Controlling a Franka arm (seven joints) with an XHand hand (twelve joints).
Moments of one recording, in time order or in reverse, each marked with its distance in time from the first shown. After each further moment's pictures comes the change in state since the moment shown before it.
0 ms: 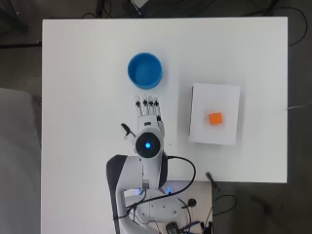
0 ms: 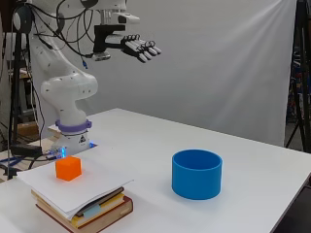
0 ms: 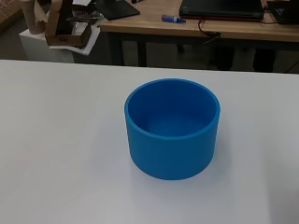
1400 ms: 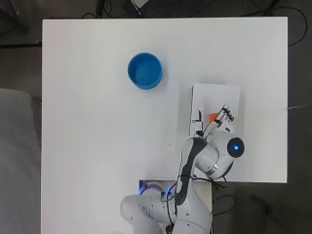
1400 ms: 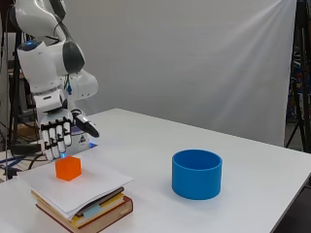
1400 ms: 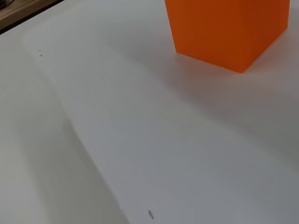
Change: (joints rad) arm -0.036 0.316 -0.707 -0.234 -0.104 0.577 0.153
